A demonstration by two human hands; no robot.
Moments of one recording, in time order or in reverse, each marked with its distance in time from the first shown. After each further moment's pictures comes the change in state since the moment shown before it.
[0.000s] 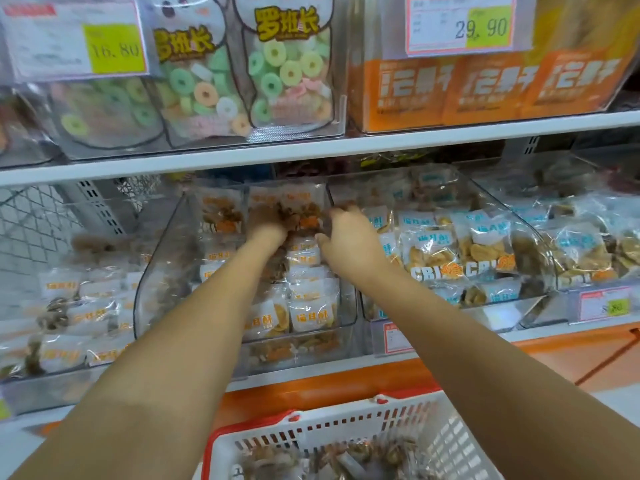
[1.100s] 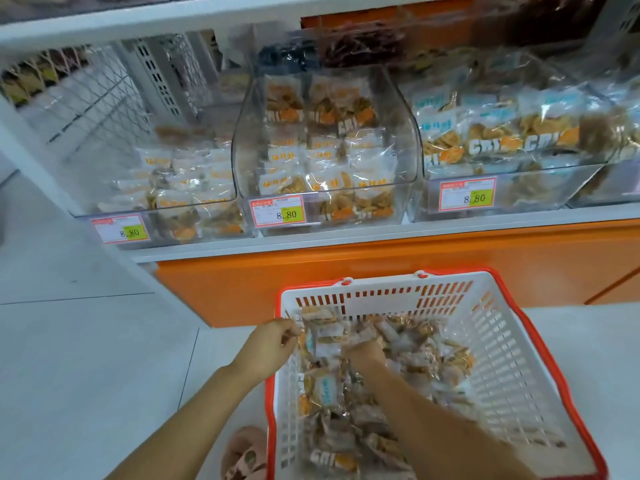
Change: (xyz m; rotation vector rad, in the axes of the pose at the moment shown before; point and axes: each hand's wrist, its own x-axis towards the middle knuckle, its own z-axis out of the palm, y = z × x) left_hand -0.297 -0.265 0.013 0.121 -0.485 0.110; right_hand -0.285 0.040 0.235 0.293 -0.696 0.642
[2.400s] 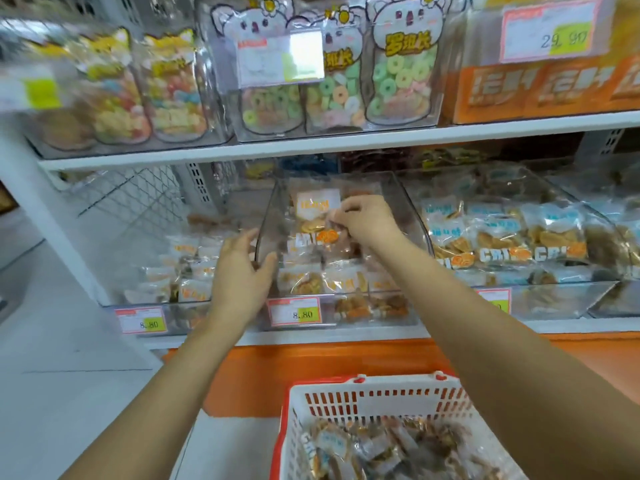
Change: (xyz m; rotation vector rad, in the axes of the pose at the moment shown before) left_hand 0.046 0.119 -0.198 -0.135 0.868 0.079; right_hand -0.039 -0.277 -0.238 0.378 0.317 -0.672
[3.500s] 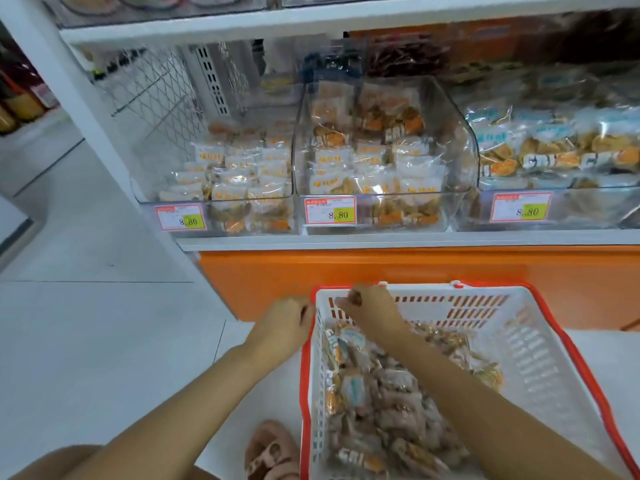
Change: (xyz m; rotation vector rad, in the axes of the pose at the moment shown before) left_hand -0.157 -0.093 0.014 0.223 -0.708 0.005; right_hand -0.181 0.151 0.093 -0.490 -0.295 0.107
